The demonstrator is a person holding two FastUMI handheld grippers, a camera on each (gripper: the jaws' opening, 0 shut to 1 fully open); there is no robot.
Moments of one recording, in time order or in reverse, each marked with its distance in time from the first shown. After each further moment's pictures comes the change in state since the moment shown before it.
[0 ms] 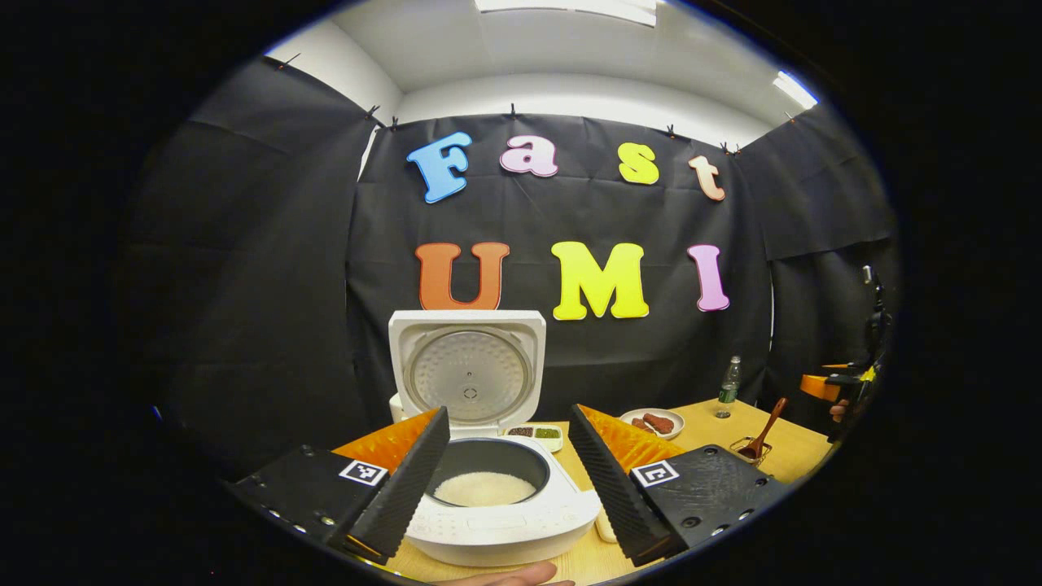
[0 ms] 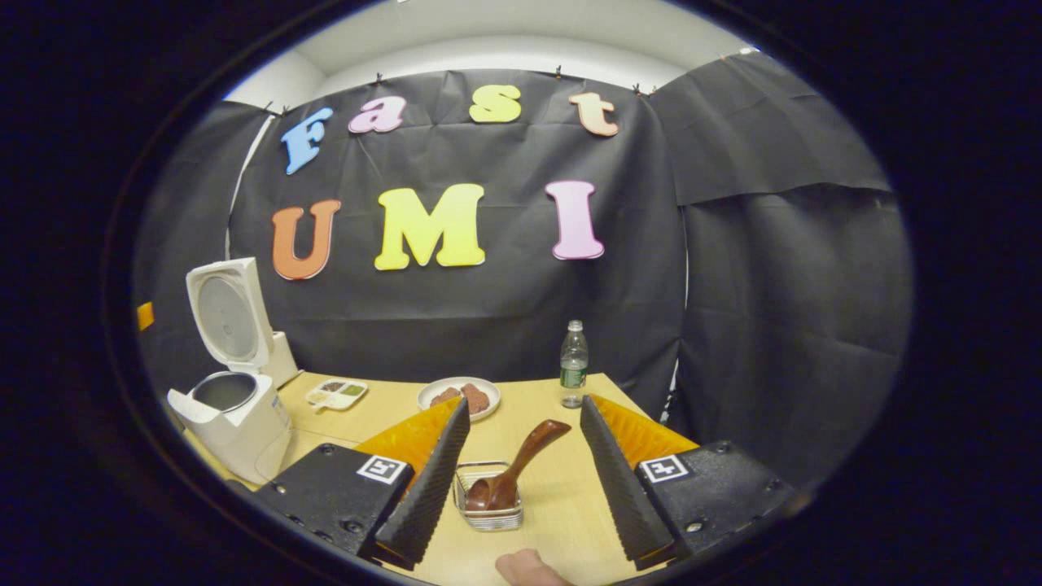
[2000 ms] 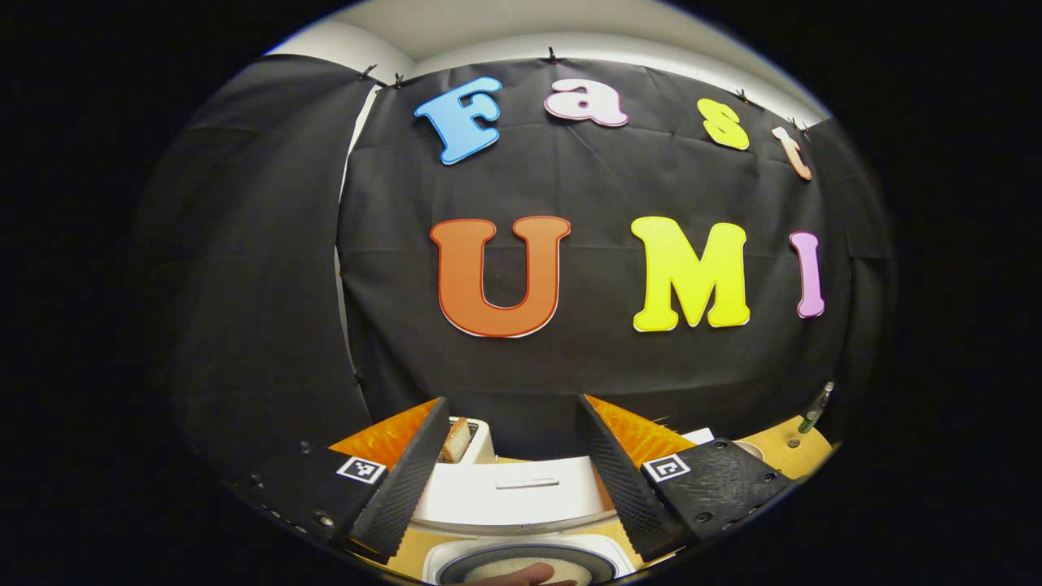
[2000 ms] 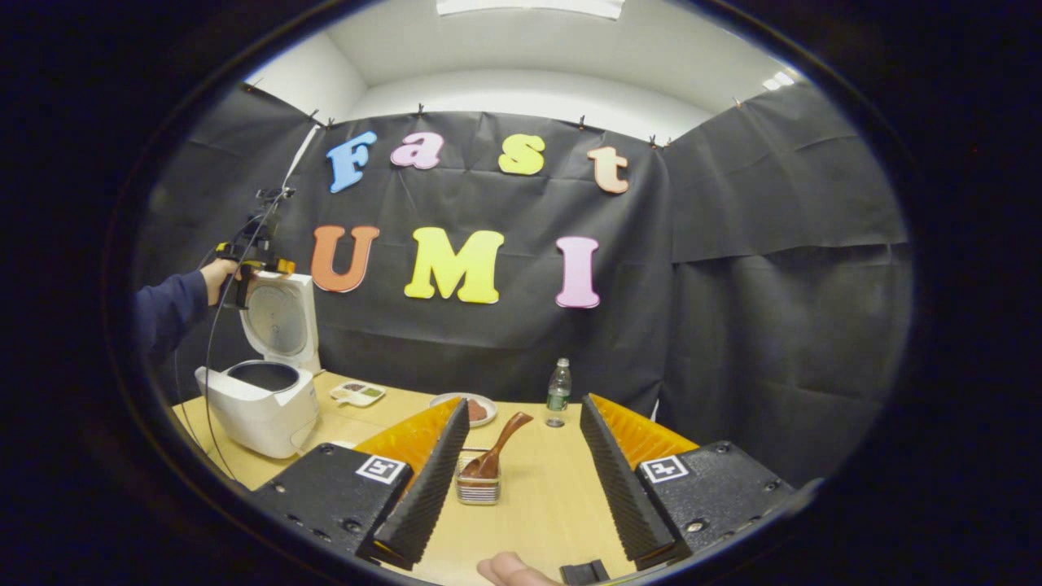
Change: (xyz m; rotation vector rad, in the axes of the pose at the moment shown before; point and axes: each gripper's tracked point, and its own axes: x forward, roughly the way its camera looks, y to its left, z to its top) left arm 0.248 0.084 0.035 0.000 0.138 0.147; right arm -0.126 -0.012 0.030 -0.089 -0.113 0.071
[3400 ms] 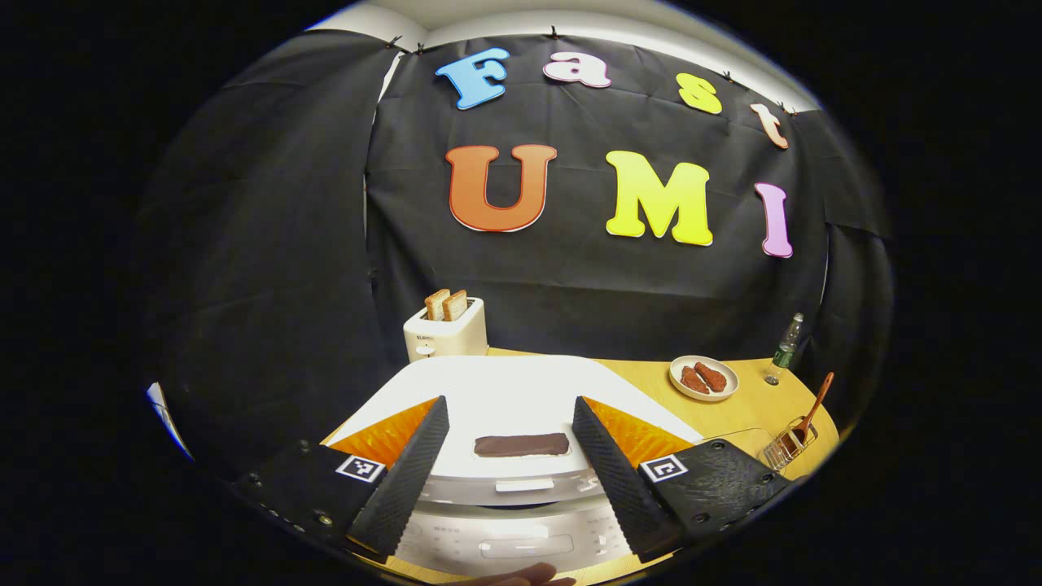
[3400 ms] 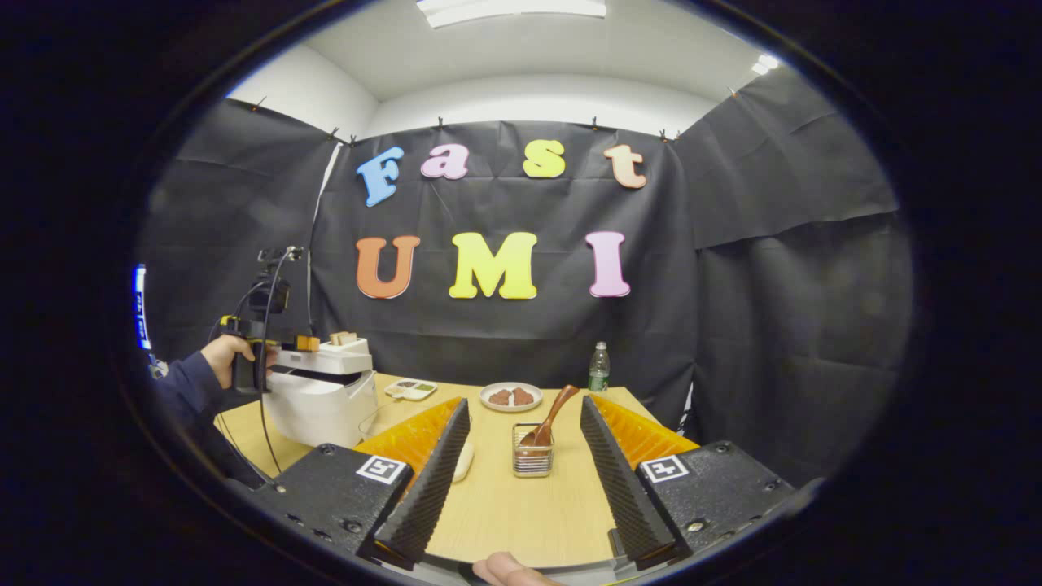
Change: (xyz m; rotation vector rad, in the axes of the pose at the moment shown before) left arm -0.159 -0.024 -0.173 -0.048 0.208 -0.007; right arm -0.080 0.045 -0.020 0.046 -0.029 0.103
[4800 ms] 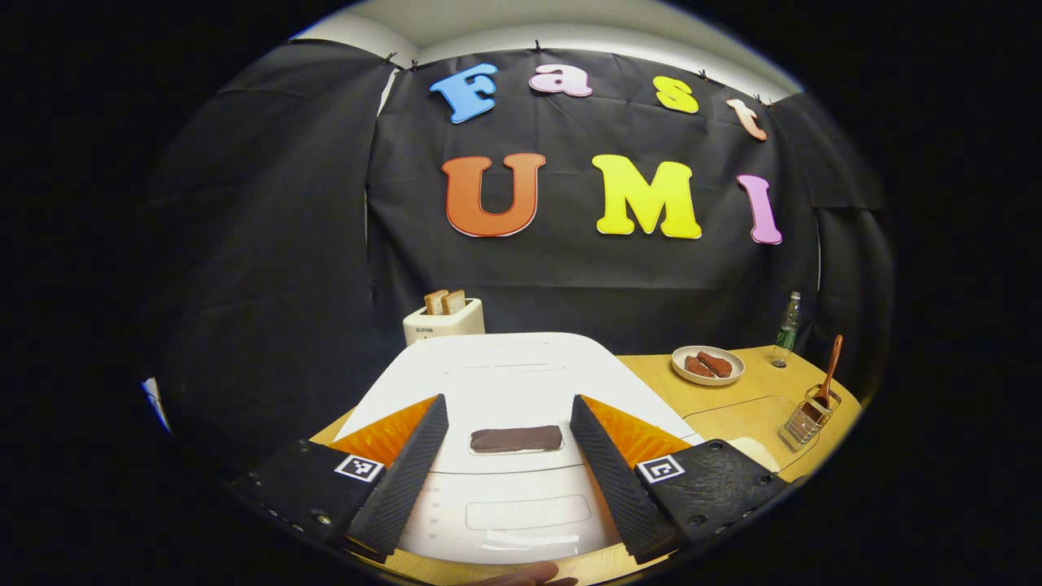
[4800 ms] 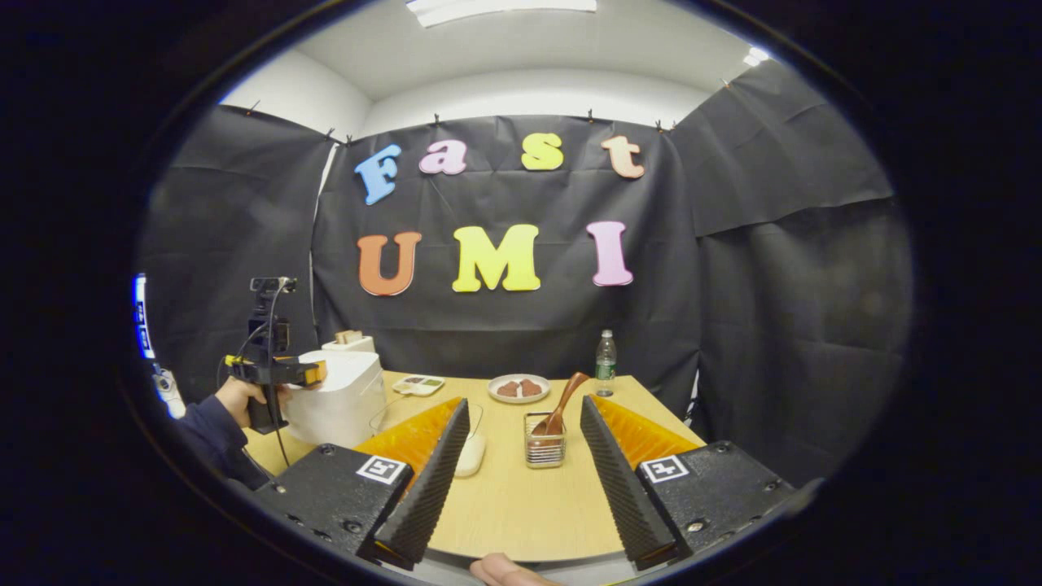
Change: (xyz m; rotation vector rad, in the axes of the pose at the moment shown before) left arm -0.006 -0.001 -0.040 0.045 -0.107 0.004; right arm -0.002 0.009 -0.022 0.042 0.034 -0.003
